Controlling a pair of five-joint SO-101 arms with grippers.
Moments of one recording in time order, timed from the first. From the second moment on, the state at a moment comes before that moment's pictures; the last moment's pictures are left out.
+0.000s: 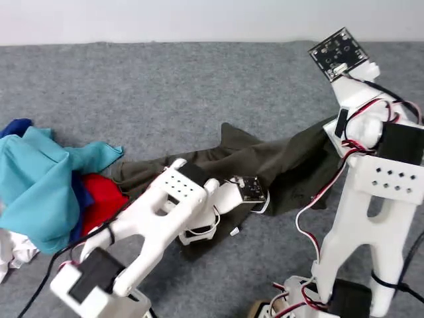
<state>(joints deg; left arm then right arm) 31.7 0.6 31.2 82.1 -29.5 10.1 -18.2 -11.2 87.1 42.4</state>
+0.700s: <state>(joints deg) 36.7 10.8 30.5 77.7 -27.7 10.1 -18.2 -11.2 87.1 42.4</state>
